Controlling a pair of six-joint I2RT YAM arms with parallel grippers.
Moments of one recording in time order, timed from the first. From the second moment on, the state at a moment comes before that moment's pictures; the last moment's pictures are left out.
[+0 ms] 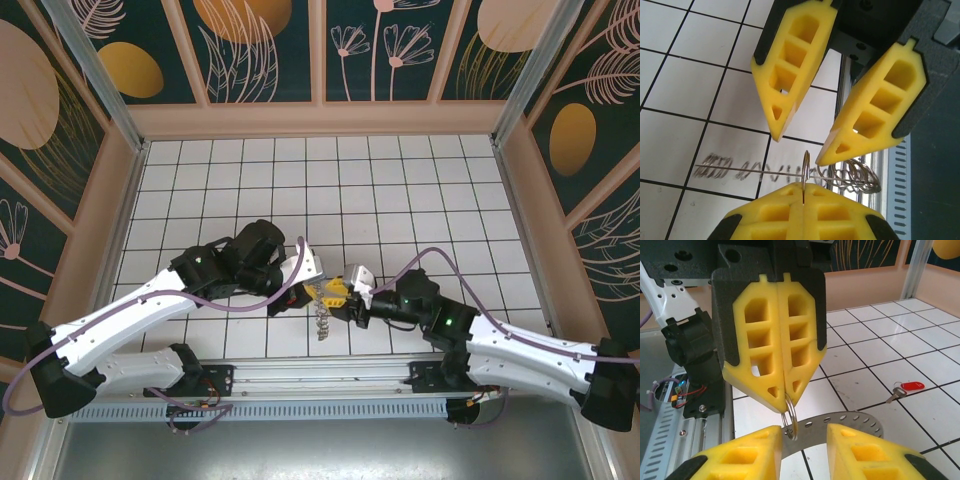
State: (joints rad) left arm -0.94 1.13 1.06 -0.77 0.43 0.20; right arm 1.08 0.78 0.41 0.19 -0.25 -0.05
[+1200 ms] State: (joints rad) left arm -0.95 0.81 0.73 -0.19 0.62 -0.02; right arm 1.07 0.69 0.28 0.62 -0.50 0.06
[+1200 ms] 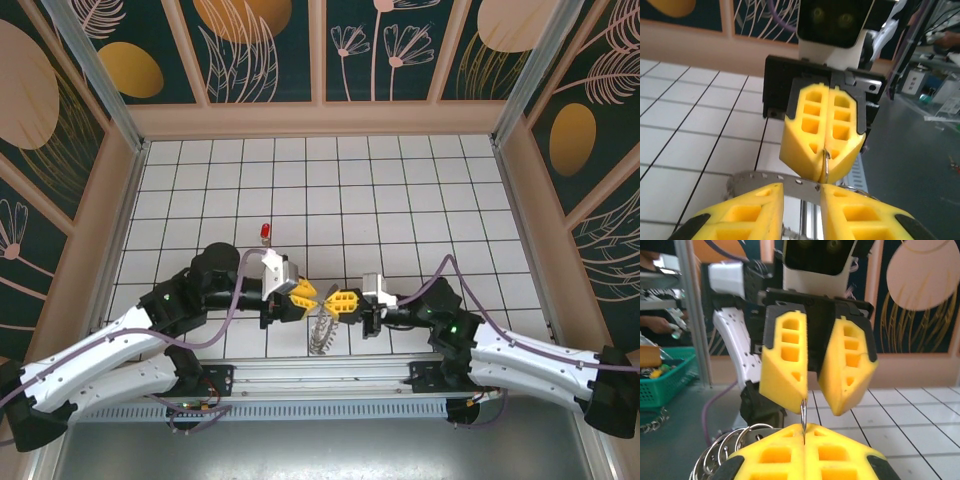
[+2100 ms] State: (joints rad) left arm -0.95 0.81 0.72 -0.06 0.69 -0.07; right arm 1.06 0.87 0.20 1.10 -0.49 0.24
